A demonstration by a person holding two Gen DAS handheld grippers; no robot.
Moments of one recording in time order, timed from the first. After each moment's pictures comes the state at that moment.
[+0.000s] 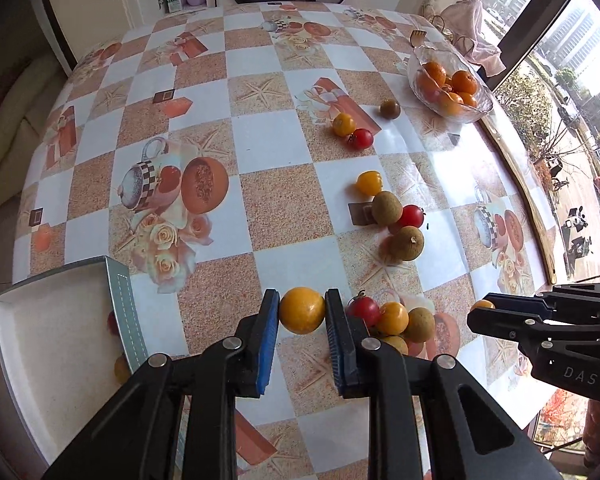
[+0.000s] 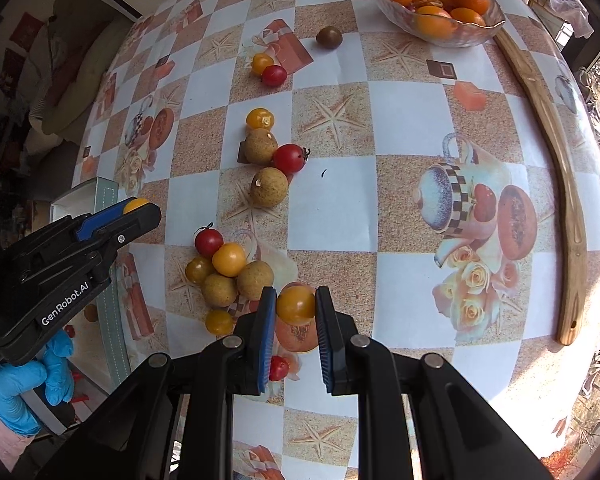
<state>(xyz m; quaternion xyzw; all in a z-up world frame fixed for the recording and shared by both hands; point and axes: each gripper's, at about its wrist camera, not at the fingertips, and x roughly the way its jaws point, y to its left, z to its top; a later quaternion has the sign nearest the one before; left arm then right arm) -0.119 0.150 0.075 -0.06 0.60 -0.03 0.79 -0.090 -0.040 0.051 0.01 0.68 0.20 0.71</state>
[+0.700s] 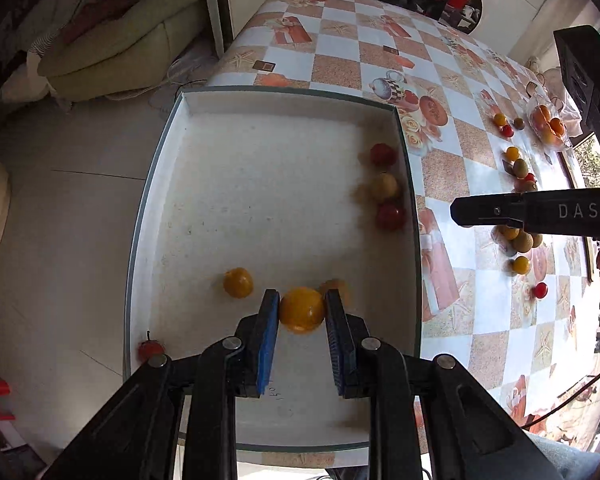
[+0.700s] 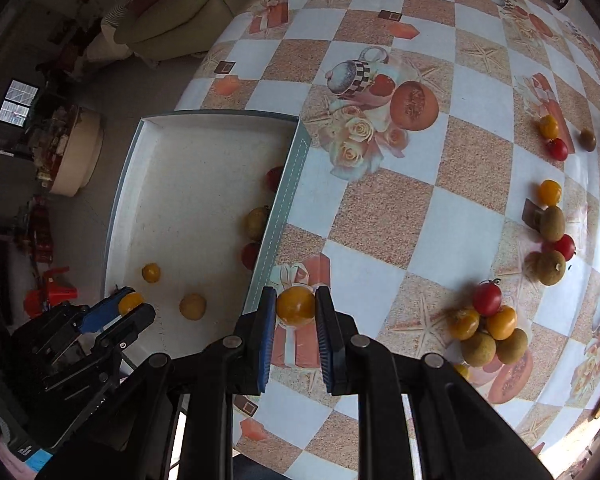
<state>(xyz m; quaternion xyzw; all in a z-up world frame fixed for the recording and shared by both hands) -0.295 0.291 0.081 -0.14 0.60 0.13 0.78 -0.127 0.167 0.060 -0.09 0.67 0.34 0.66</state>
